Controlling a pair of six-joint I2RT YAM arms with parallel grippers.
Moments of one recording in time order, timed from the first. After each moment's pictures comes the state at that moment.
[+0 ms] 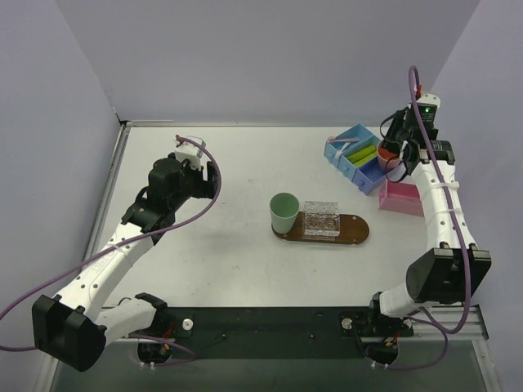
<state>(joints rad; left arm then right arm) -0.42 1.10 0.93 -0.17 -0.05 -0.12 -0.03 1.46 1.48 -0.58 0.16 0.23</state>
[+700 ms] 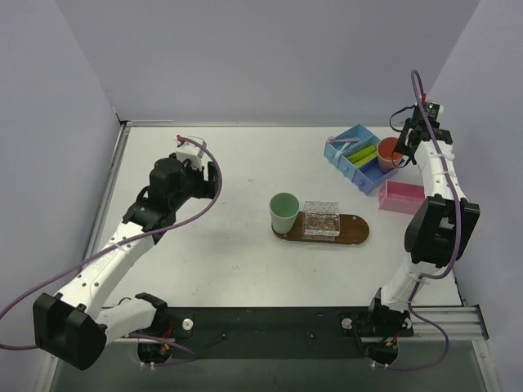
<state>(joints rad) -0.42 1.11 0.93 -0.17 -0.04 -0.12 -0.20 1.81 1.63 -0.59 0.21 0.14</state>
